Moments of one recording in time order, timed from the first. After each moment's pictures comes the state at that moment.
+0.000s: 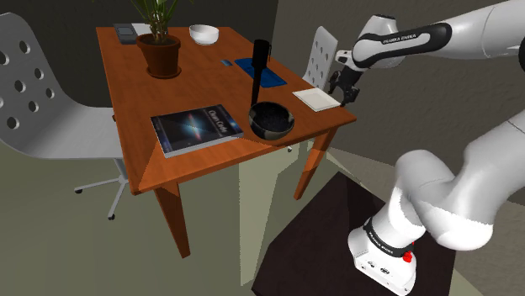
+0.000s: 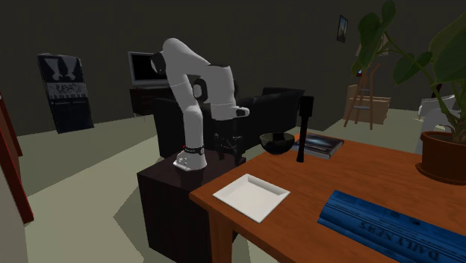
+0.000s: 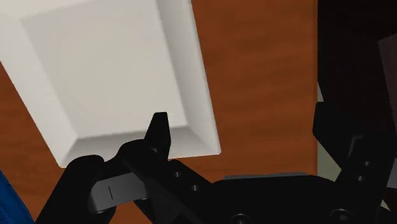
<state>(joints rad) 0.69 -0.32 -1.32 -2.20 -0.32 2.22 -1.63</state>
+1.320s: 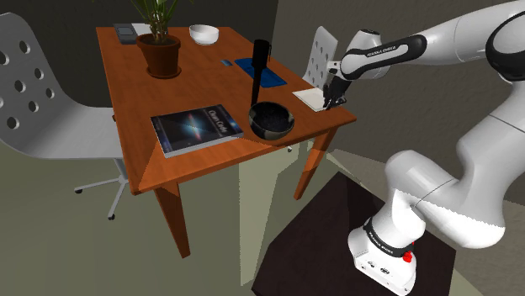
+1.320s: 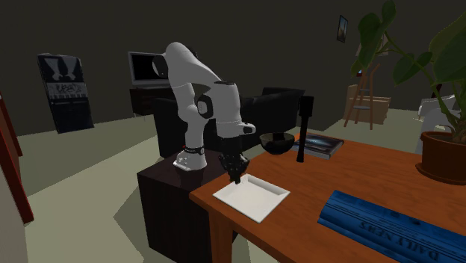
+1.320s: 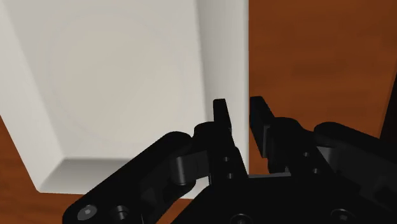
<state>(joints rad) 1.18 -0.32 -1.80 -2.16 -0.36 2.34 -1.72</state>
